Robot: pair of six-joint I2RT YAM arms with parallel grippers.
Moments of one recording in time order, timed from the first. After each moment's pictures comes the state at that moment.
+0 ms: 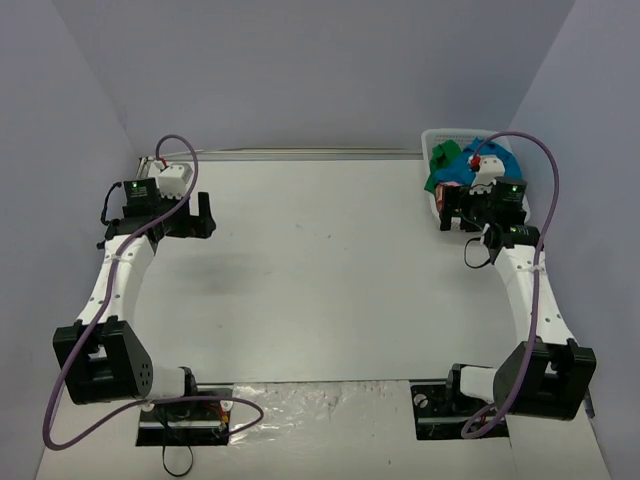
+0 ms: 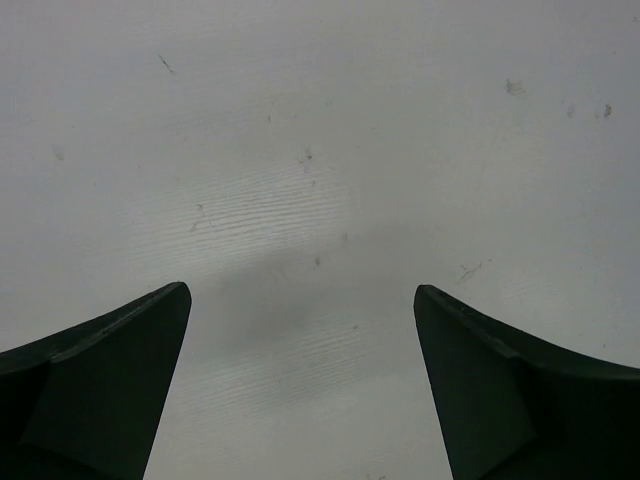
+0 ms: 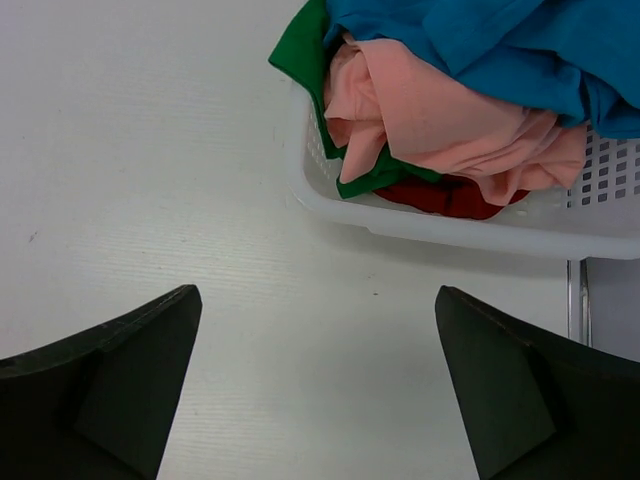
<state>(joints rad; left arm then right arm) 0.11 1.36 1.15 -0.50 0.36 0.10 -0.12 1.25 1.04 -0.36 -0.16 -0.13</state>
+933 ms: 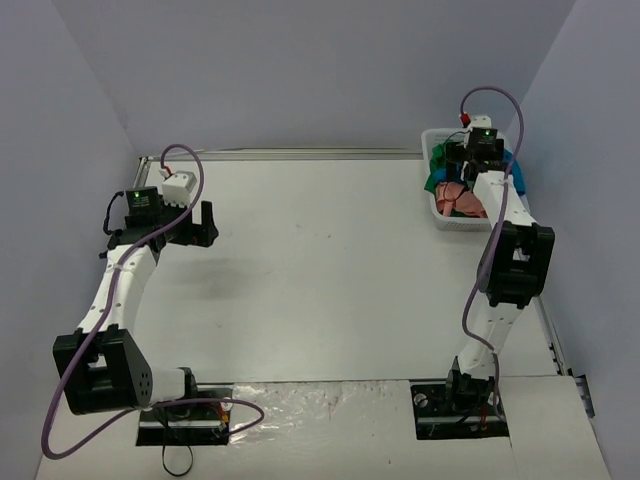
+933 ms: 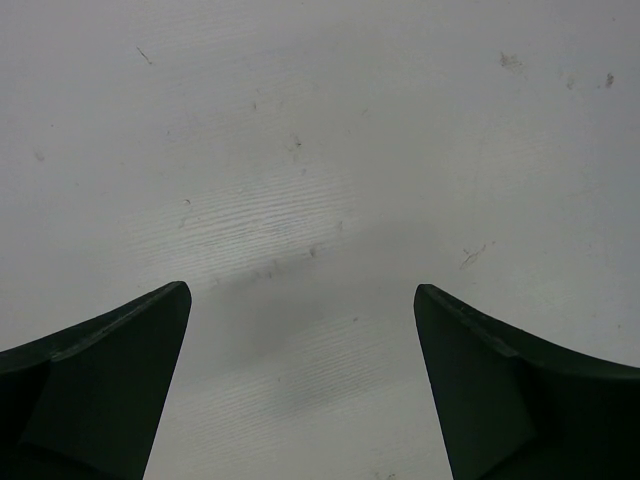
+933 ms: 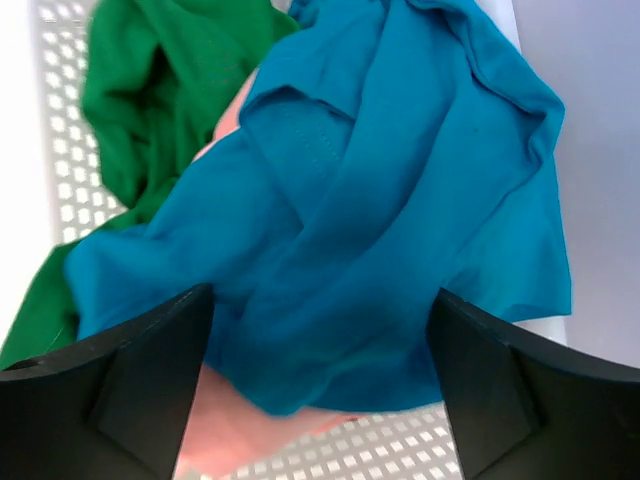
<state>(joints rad) 0.11 1.30 1.05 -0.44 0.39 0.15 -0.11 1.98 1.66 -0.29 0.21 -0.18</state>
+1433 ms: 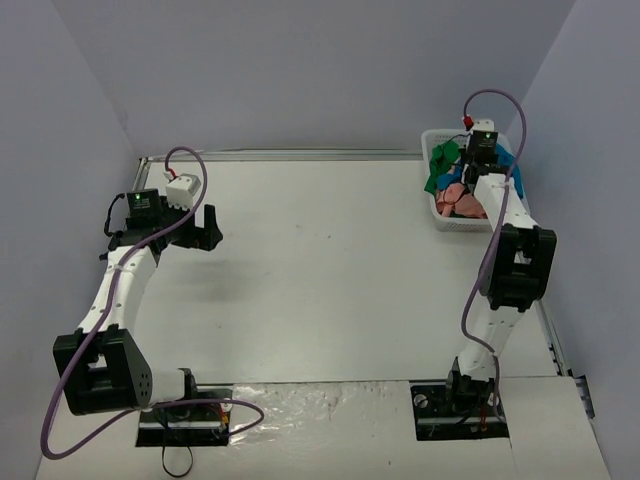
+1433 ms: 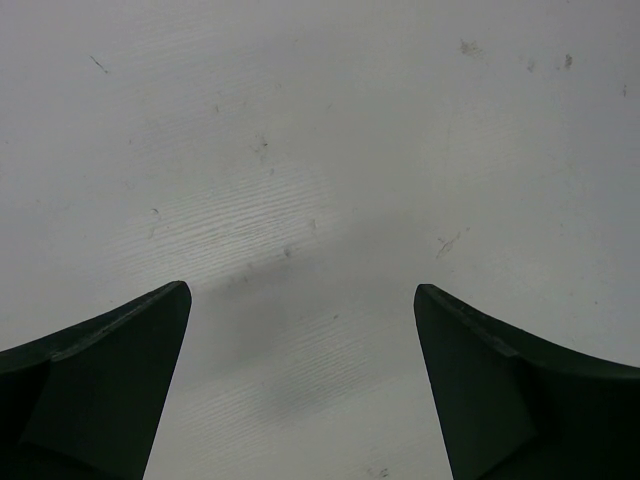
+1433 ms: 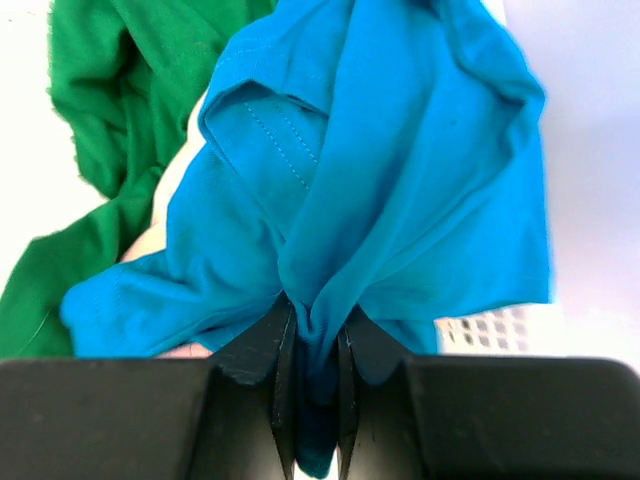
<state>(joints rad) 0.11 1.30 1.04 -0.44 0.46 0.17 -0.11 2.00 1.66 -0.28 0.27 -0.15</state>
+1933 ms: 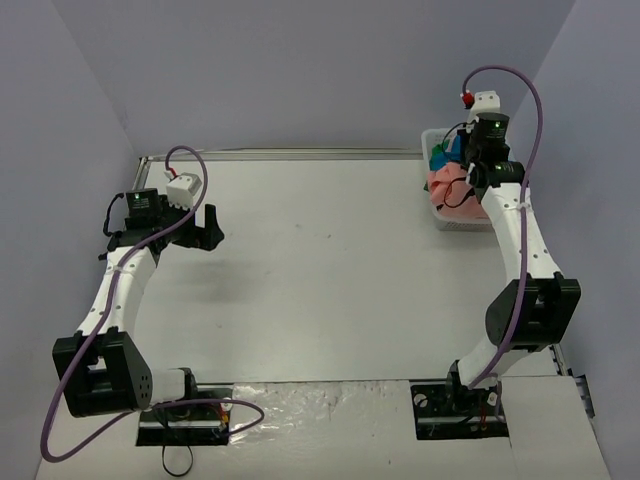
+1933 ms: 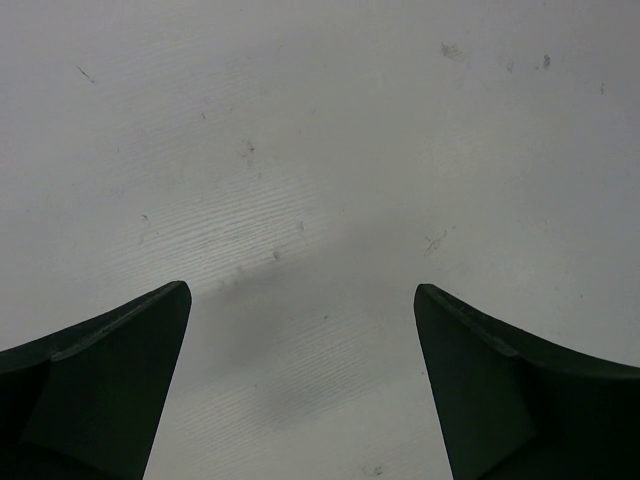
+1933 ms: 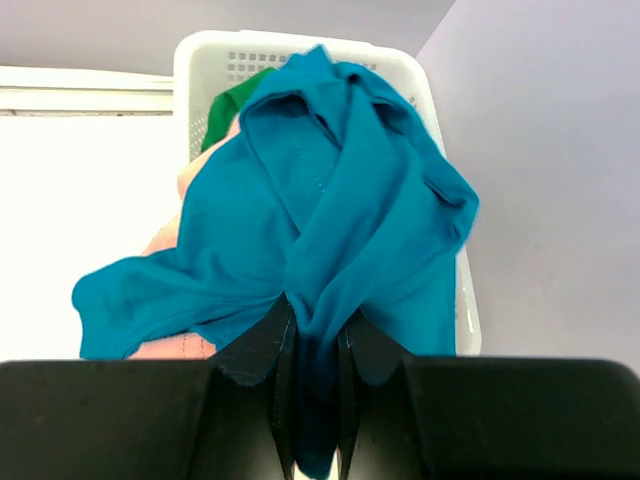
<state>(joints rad) 0.11 1.29 1.04 -0.45 0.50 0.18 0.00 1.63 1.59 -0.38 0.26 -0.18</state>
